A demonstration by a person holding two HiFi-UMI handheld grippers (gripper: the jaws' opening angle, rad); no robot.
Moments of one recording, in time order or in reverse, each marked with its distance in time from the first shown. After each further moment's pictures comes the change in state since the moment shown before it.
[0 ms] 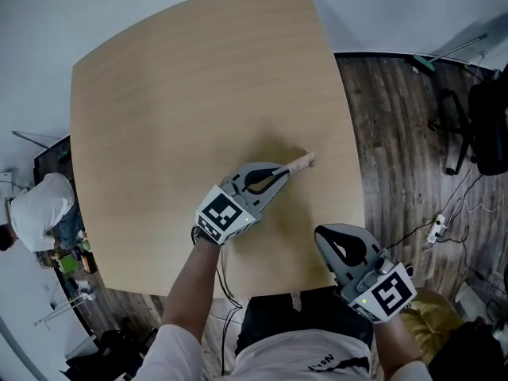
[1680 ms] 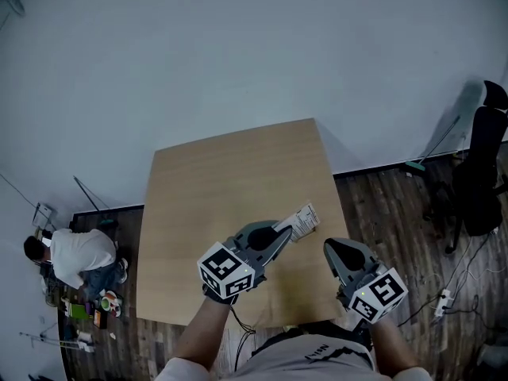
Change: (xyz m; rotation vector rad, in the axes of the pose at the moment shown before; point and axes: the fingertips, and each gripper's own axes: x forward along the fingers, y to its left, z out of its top) left arm -0.149 -0.155 0.259 0.078 -0.226 0.118; right arm -0.091 0.090 0.158 -0.146 -0.267 -0.065
